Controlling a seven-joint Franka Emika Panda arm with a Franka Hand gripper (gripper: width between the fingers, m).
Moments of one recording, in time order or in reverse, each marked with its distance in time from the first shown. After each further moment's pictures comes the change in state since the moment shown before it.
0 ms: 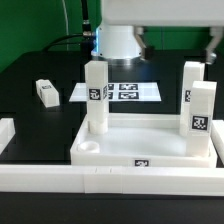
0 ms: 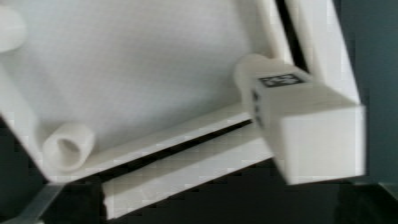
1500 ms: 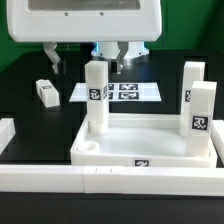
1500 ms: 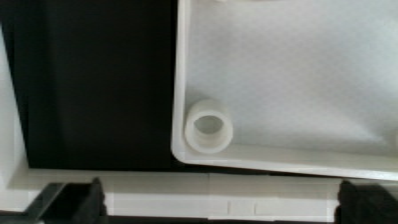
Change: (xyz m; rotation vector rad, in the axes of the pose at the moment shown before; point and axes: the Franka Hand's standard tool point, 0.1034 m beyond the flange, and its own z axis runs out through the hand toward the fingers) arm 0.017 0.106 0.021 -0.041 -0.016 -0.430
